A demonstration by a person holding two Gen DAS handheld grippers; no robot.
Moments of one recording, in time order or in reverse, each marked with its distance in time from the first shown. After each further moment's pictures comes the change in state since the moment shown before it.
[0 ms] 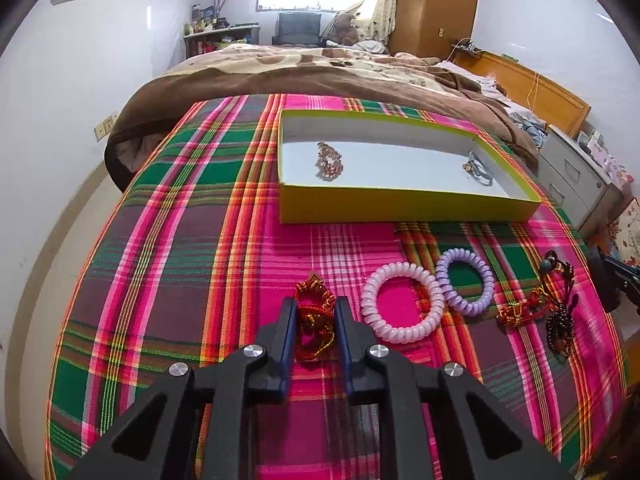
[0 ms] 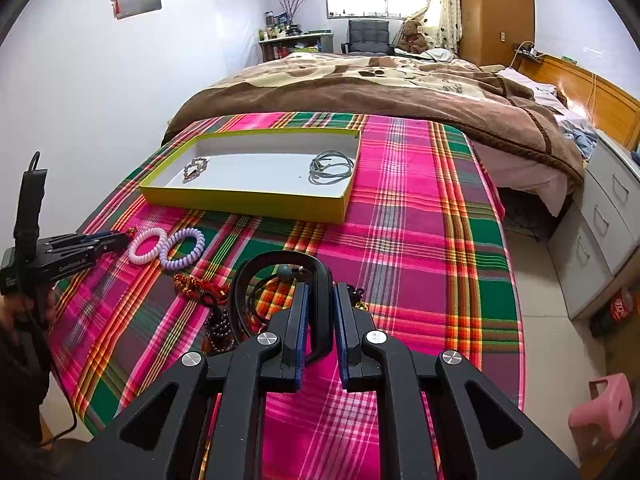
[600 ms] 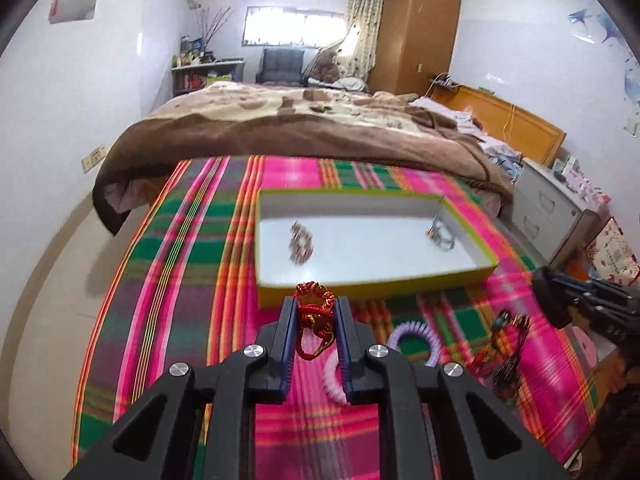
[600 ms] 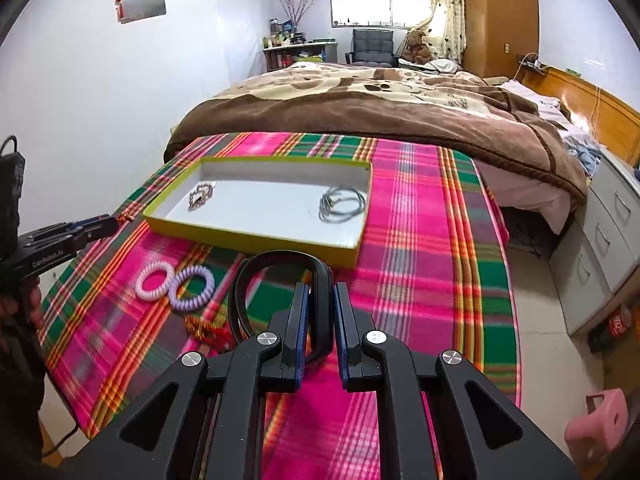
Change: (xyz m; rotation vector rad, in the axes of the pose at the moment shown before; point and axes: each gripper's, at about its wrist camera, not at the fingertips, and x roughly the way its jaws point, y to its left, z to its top) left arm -0.041 -0.008 0.047 0.011 -0.139 -0.090; right arm 0.004 0.012 0.040 -0.017 -0.026 0.005
